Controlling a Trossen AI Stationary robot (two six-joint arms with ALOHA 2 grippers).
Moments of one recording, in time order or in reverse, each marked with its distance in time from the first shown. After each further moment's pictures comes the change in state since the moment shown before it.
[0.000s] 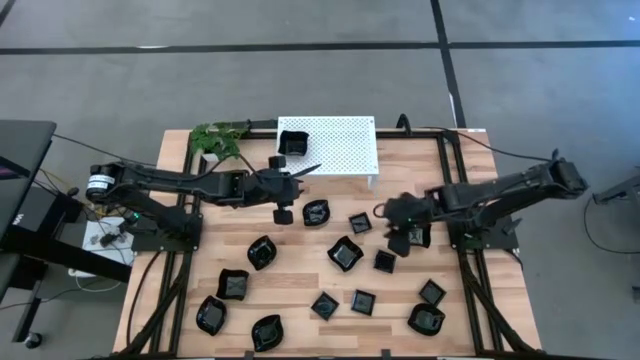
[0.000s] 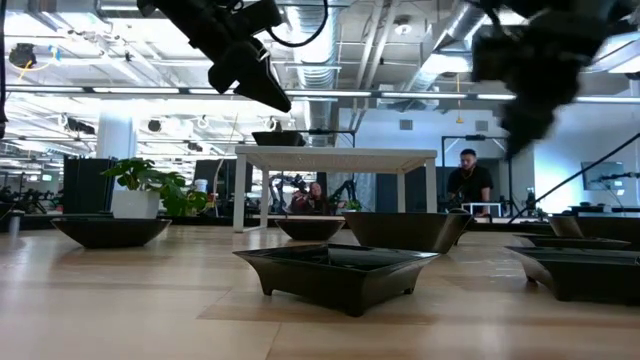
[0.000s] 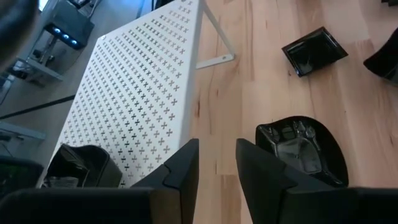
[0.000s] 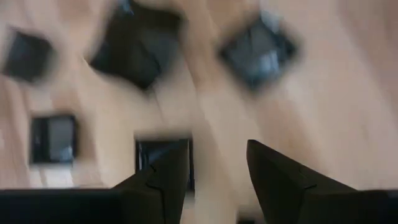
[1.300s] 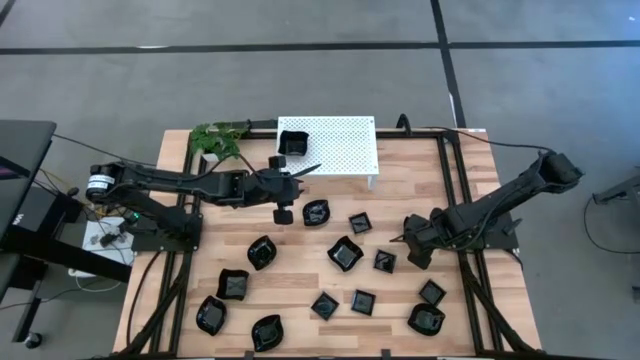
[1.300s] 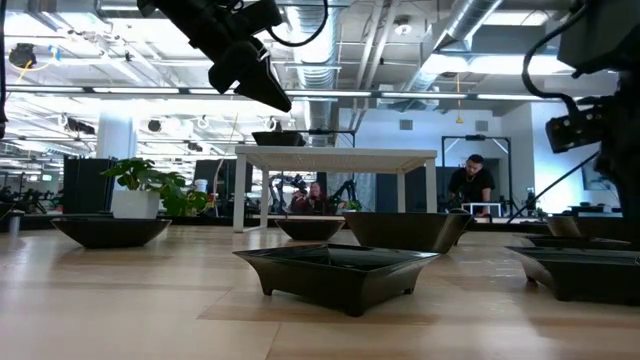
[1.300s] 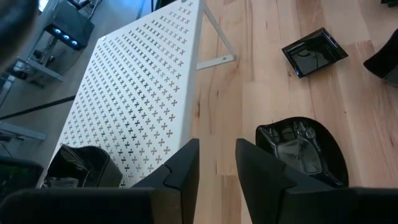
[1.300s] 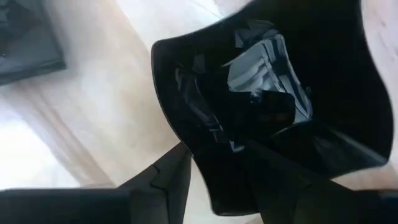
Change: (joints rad) left arm 0.000 0.000 -0.001 0.004 0.000 0.000; right arm 0.240 0.002 -0.229 -0.138 0.102 0.383
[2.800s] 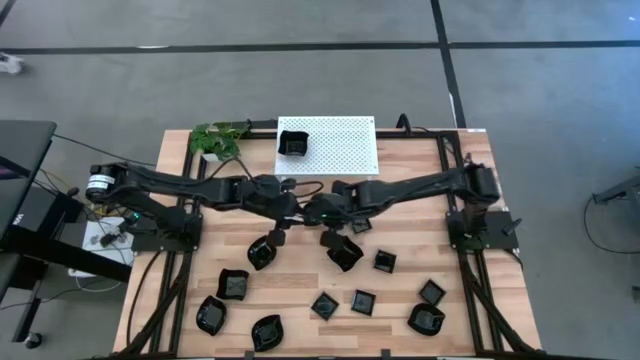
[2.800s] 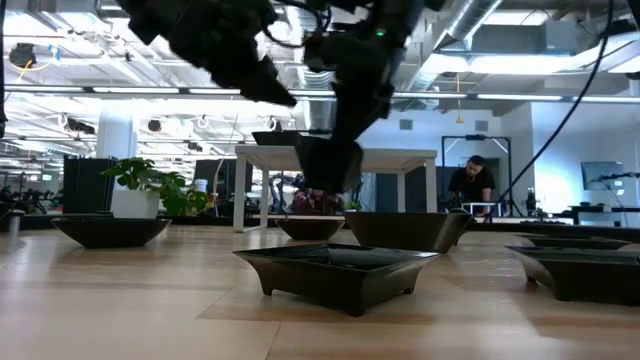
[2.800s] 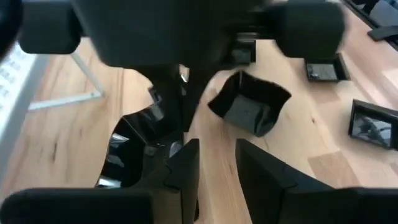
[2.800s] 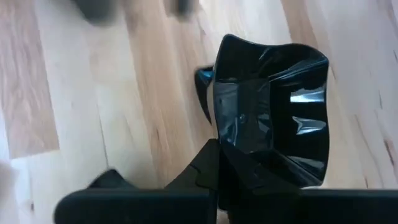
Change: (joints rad) left arm -0.010 0.001 -0.125 0.175 0.509 -0.164; right arm -0.334 0.781 1.043 0.071 0.044 -0.760
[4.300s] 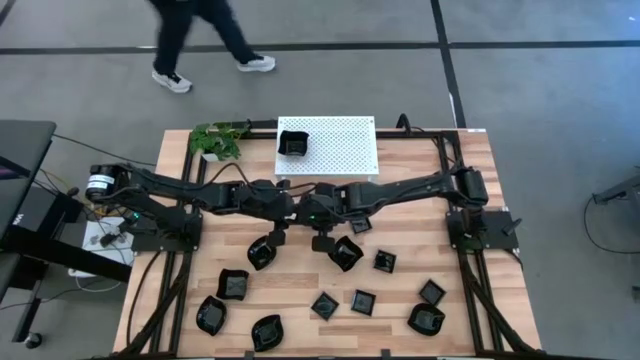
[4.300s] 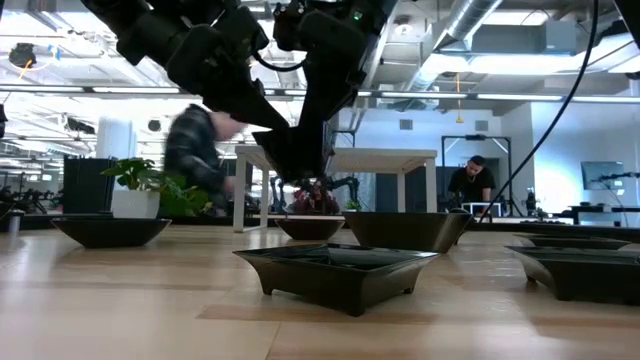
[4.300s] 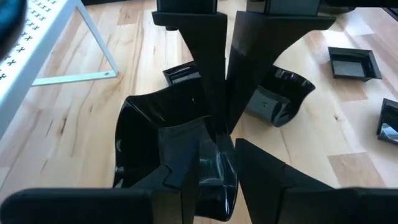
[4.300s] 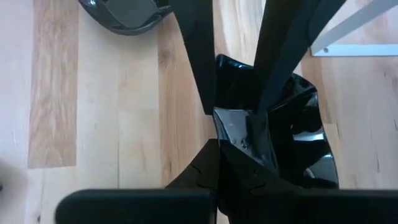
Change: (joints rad) left arm 0.001 -0.002 -0.115 0.128 -0.071 -0.069; right arm 0.015 0.069 0.142 -0.001 -0.022 -0.150
